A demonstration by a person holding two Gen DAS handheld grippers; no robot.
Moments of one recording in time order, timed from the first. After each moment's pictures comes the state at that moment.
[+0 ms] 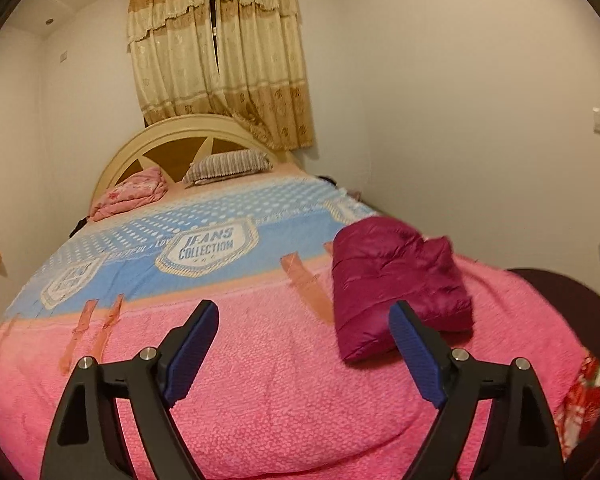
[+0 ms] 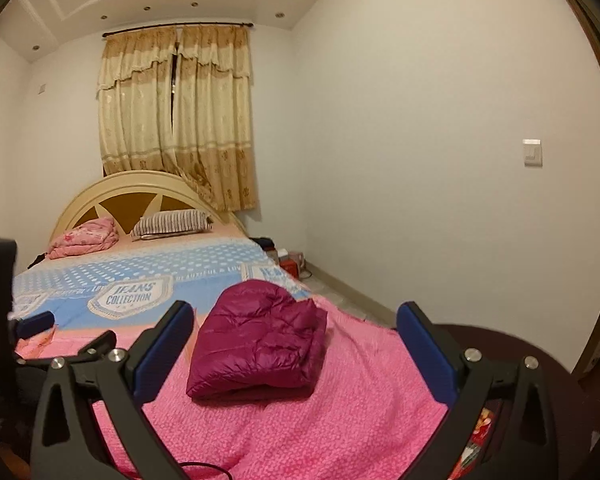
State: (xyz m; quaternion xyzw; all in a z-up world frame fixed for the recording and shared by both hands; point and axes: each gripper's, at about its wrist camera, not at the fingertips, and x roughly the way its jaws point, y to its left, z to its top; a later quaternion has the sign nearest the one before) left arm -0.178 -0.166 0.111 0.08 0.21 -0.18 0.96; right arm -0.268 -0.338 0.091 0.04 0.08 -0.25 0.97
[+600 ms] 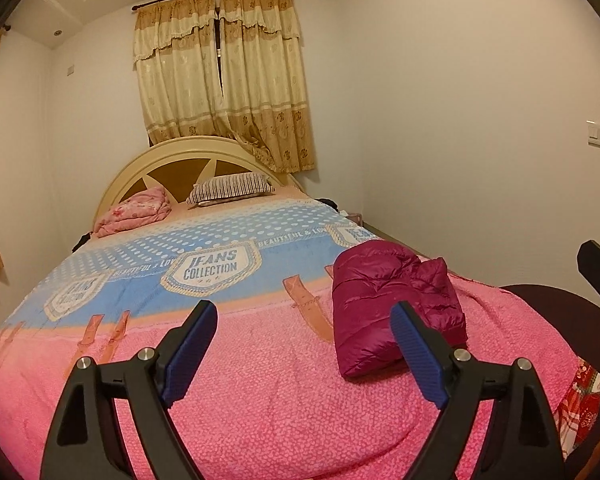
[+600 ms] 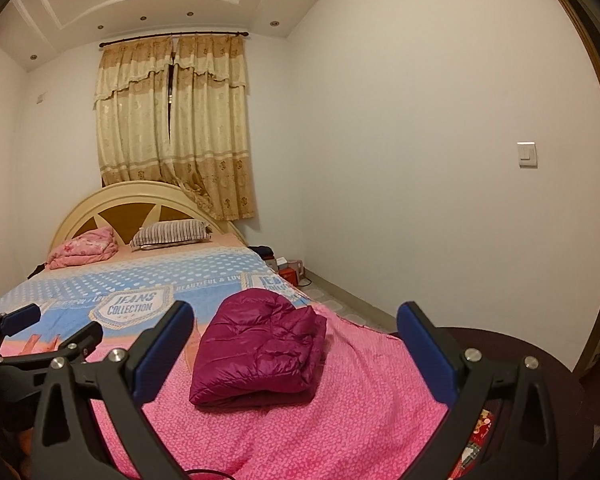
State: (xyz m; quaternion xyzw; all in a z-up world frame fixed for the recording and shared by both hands) left arm -0.196 -0.163 0.121 0.08 0.17 -0.18 0.97; right arm -0.271 -0.340 0.089 0.06 0.07 -0.25 0.96
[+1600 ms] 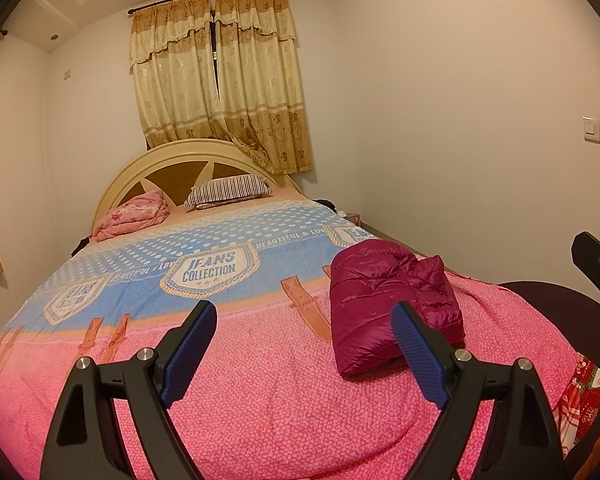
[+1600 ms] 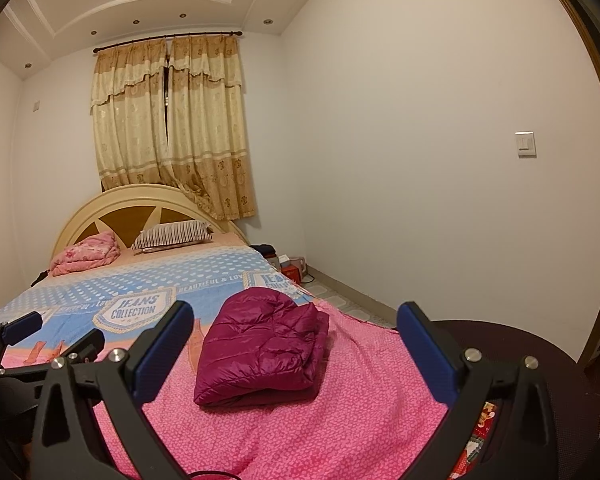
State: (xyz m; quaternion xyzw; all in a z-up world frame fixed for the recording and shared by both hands) left arm -0.200 -0.161 0.122 0.08 0.17 -0.18 0.96; right arm -0.273 -0.350 0.093 0.07 0.07 -0.24 0.96
